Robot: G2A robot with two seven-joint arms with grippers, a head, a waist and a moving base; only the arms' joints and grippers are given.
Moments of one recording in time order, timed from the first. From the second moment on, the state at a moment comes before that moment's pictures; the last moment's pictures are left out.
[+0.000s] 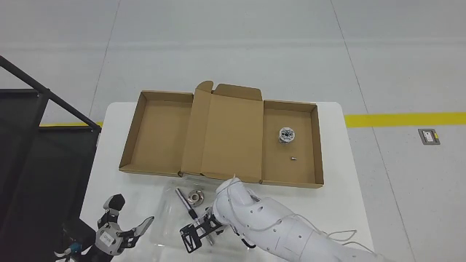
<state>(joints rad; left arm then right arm) 1.83 -1.13 -1.78 -1.78 1.24 -0.58 0.48 -0.50 -1.64 0.36 -0.90 -1.67 -0.99 0.43</state>
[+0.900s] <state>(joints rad) 1.83 -1.13 -1.78 -1.78 1.24 -0.58 0.48 -0.98 -1.24 0.84 -1.60 -2.27 -0.69 -0.48</state>
